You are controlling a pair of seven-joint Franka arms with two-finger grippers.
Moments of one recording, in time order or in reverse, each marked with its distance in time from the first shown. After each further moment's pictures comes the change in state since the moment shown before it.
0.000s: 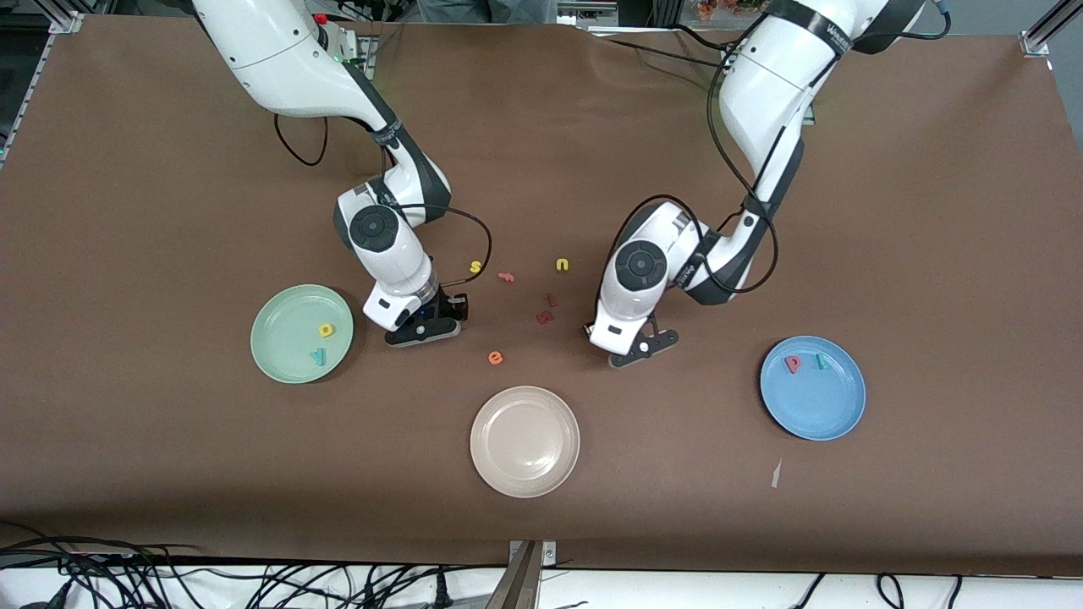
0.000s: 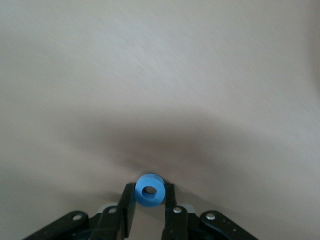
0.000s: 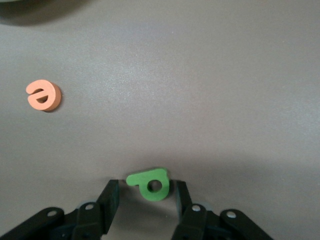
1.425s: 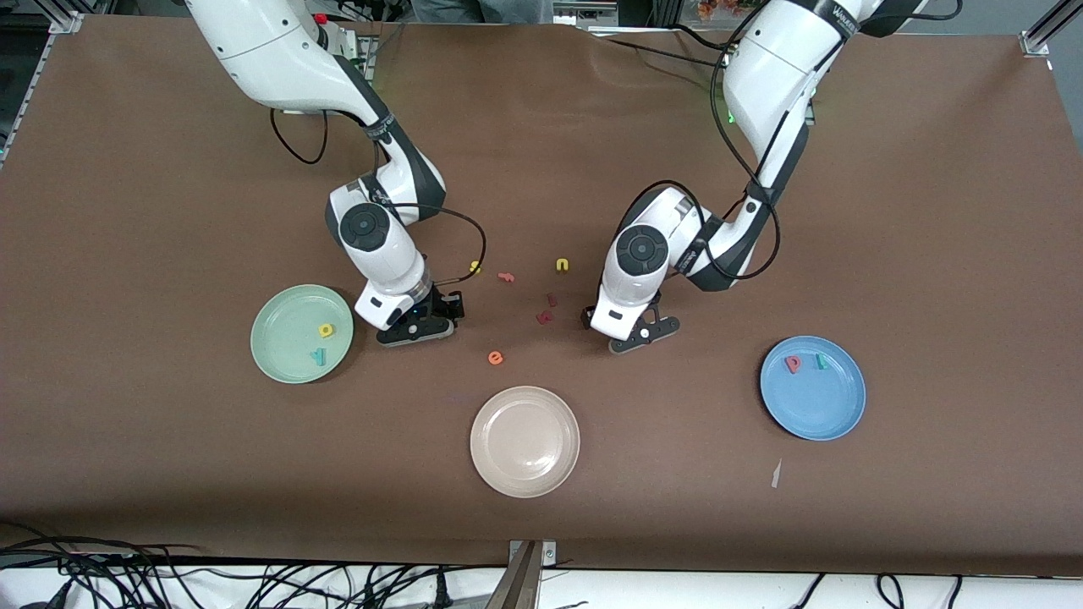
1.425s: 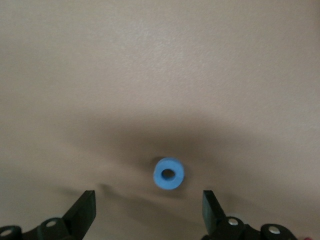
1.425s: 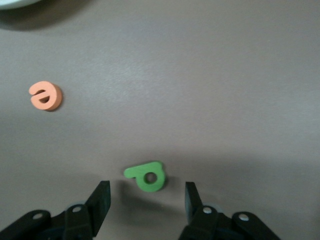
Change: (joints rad) left arm -0.019 -0.049 -0.017 -0.100 0.000 0.065 -0.008; right arm -0.012 -0.026 0.012 -0.007 0.019 -0.034 -0.001
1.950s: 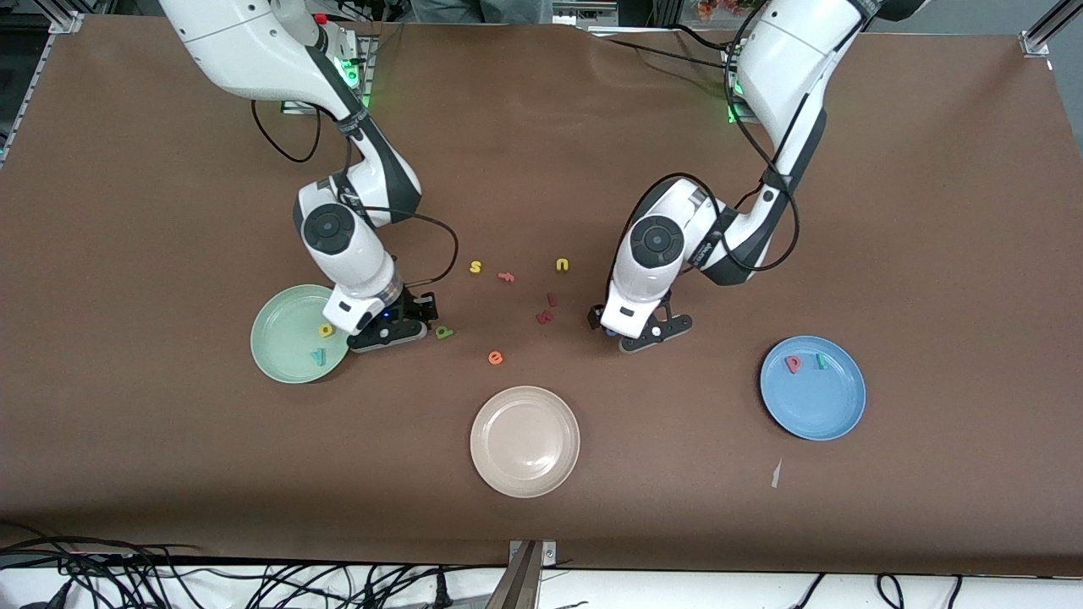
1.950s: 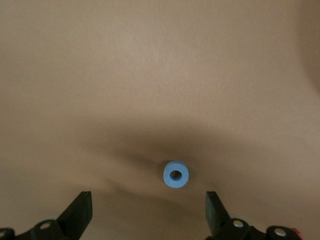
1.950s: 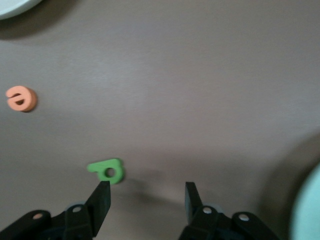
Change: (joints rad) left arm 0.019 -0.065 -0.001 -0.052 0.000 0.000 0.022; right arm -0.056 -0.059 0.000 -0.021 0.000 -0.054 -0.074
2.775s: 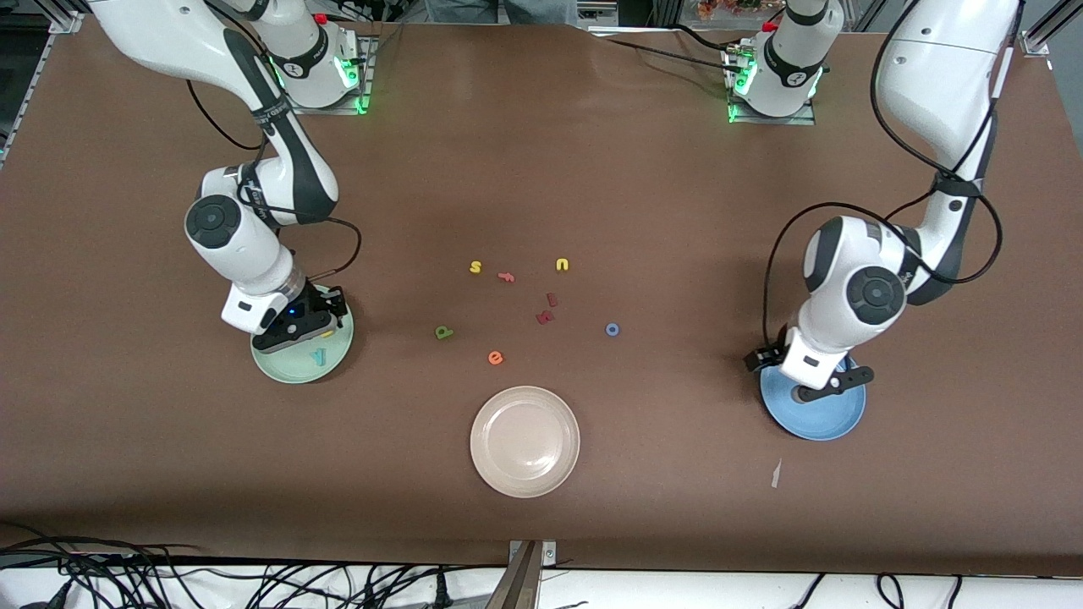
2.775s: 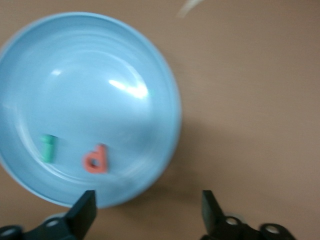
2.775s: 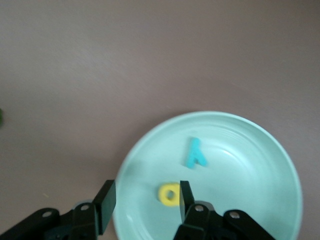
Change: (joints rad) left arm 0.345 -0.119 0.038 -0.089 0.000 0.002 0.430; right arm -0.193 -0.159 -0.031 -0.145 -0.005 -0.014 -0.377
